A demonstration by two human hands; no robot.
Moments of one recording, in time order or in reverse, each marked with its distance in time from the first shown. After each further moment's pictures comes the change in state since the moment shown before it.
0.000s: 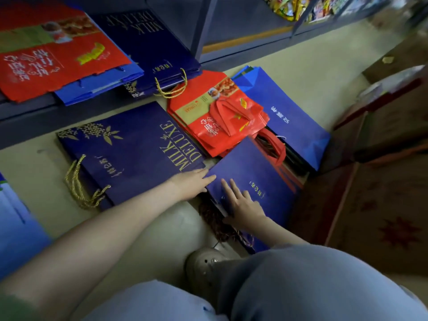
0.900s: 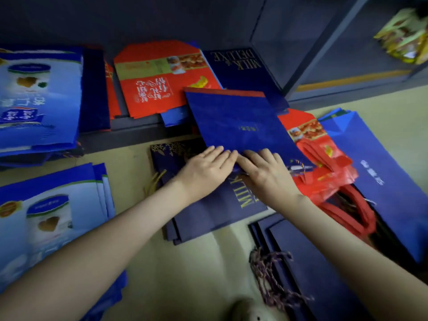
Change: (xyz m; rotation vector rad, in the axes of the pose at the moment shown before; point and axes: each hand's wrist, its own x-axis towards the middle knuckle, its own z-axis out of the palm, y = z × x) left_hand -0.093 -0.110 -0.045 0.310 1.007 -0.260; right_hand 0.123 -0.103 -0.147 -0.257 0.813 -0.734
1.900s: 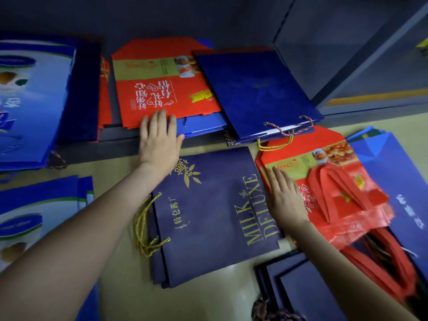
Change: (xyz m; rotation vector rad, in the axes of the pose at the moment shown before) left_hand -0.015 -0.133 0.086 0.202 -0.414 -0.803; right_hand -0.002 0.069 0.149 0.173 -0.332 0.350
